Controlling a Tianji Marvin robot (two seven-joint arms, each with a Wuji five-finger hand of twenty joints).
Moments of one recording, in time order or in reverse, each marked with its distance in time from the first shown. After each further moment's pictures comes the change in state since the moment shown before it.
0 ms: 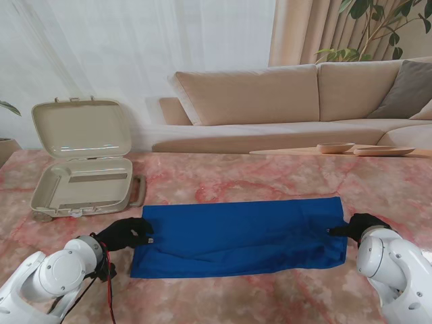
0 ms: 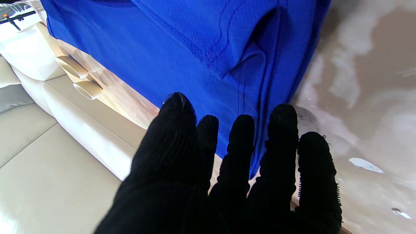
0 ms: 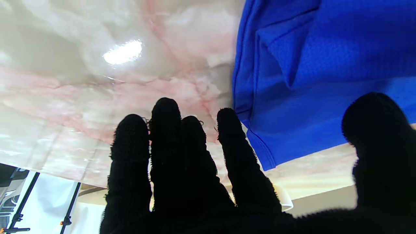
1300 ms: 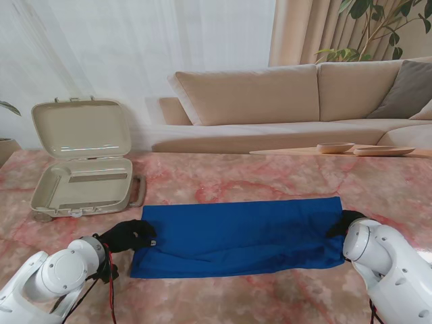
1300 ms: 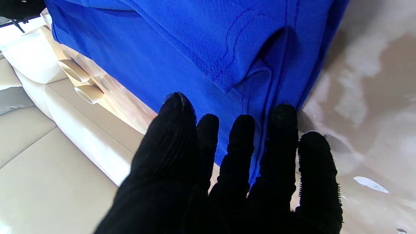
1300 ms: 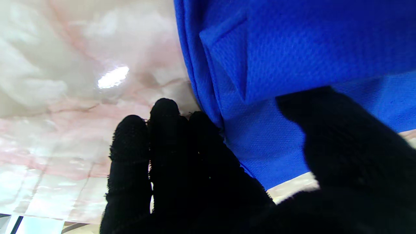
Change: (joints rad) left arm -0.009 0.002 0.017 0.007 -0.023 0.016 -0.018; right arm 0.156 0.036 -0.153 0.151 0.178 0.071 -0.039; left_hand 0.000 0.000 0.000 0.000 0.015 0.000 0.000 0.000 0.000 0.000 0.000 0.000 0.000 0.000 0.000 0.015 0.001 0.010 0.000 0.000; right_hand 0.335 -0.229 0.234 0.029 0.032 0.288 0.204 0.150 0.035 0.114 0.092 0.062 0.056 0.005 0.047 0.011 0.064 -0.006 0.028 0.012
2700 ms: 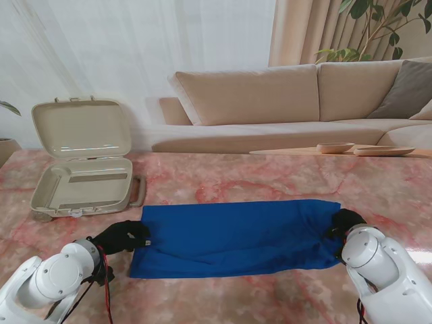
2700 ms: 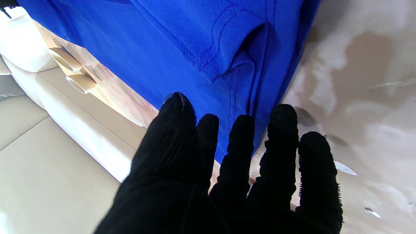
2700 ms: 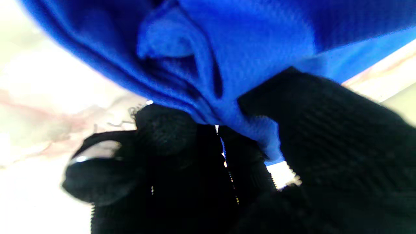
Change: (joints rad) left arm 0.048 -0.007 -0.044 -0.033 0.013 0.017 0.025; right arm -0.080 -0.092 0.103 -0.033 0.240 -0.052 -0.240; left_hand 0.000 0.000 0.000 0.000 0.001 0.000 0.000 0.000 0.000 0.000 0.000 0.000 0.002 0.000 0.006 0.008 0.001 0.001 0.000 0.000; right_hand 0.131 -0.331 0.288 0.175 0.181 -0.334 0.677 -0.096 0.558 -0.184 0.130 0.024 0.581 -0.105 0.216 -0.113 0.706 -0.024 0.325 -0.225
